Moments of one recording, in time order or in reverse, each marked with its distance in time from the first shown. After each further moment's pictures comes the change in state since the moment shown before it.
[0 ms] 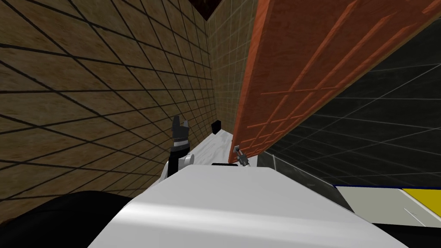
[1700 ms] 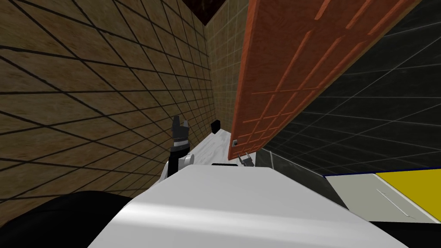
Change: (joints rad) arm 0.076 -0.040 -0.057 -0.026 -0.001 -0.093 0.050
